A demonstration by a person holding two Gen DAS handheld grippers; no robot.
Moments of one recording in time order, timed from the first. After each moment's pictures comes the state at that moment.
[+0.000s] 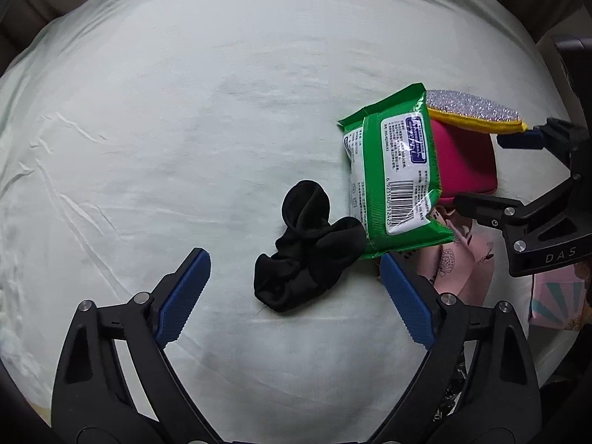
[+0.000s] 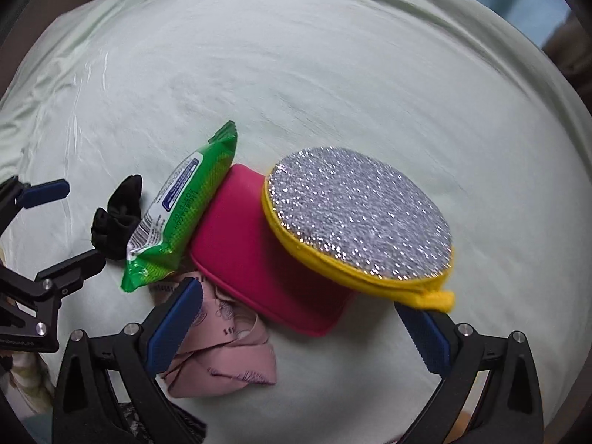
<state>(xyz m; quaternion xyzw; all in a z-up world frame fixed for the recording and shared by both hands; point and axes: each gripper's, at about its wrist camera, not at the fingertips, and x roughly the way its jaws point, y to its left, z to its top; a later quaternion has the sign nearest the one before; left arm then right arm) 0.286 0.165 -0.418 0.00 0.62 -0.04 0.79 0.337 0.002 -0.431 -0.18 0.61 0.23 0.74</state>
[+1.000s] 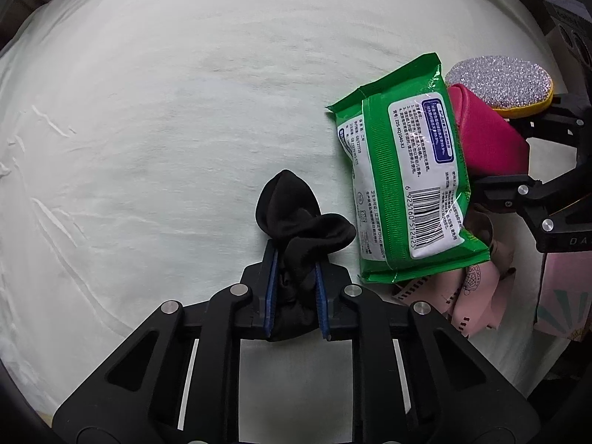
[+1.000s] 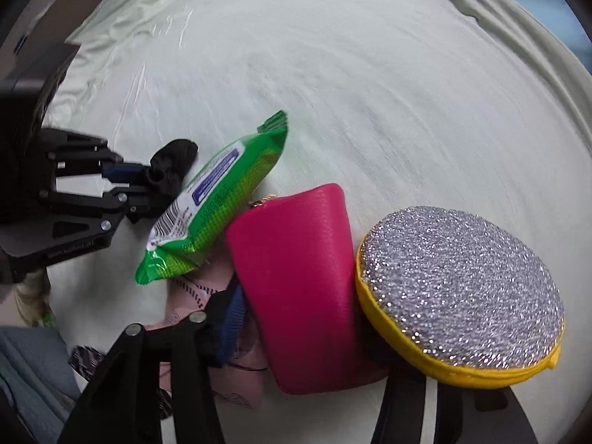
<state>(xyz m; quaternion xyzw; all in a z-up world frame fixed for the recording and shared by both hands) 0.320 0.164 -0.450 -0.02 0.65 -0.05 0.76 0.354 0.013 -0.443 -0.20 0.60 0.39 0.67</state>
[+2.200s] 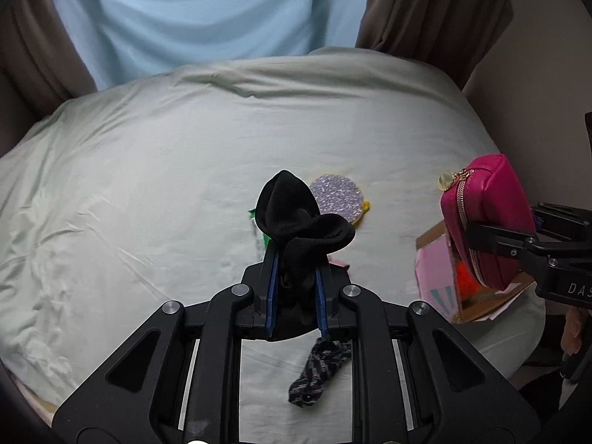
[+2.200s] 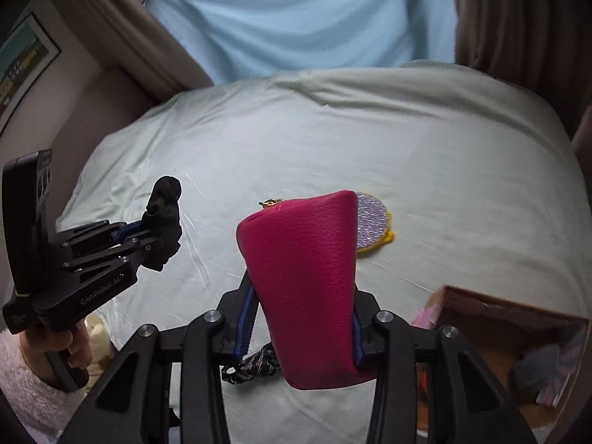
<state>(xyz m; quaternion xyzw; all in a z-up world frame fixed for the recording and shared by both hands) 0.201 0.087 -0.190 0.01 0.50 -0.08 0.86 0.215 -0.112 -0.212 0.04 0.52 0.22 0.82</state>
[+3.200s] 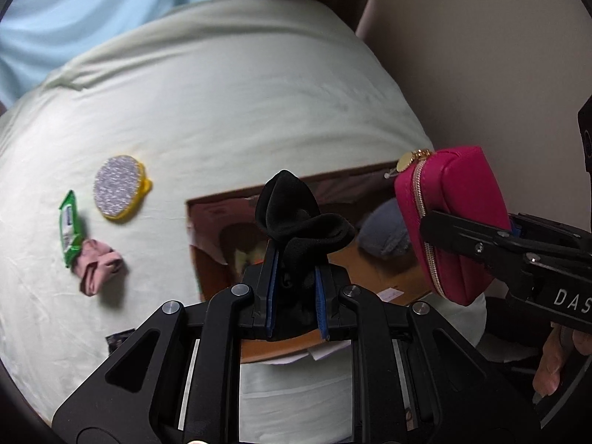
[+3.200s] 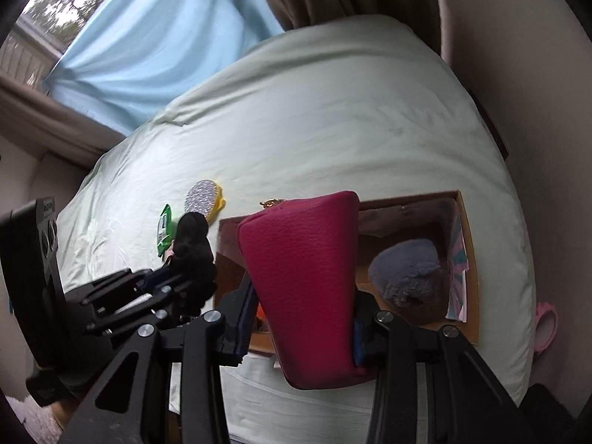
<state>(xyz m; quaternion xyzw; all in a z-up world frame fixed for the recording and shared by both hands) 0.188 -0.233 -0.253 0.03 0.57 -0.20 0.80 0.162 -0.385 -0.241 0.18 0.56 0.07 0.81</state>
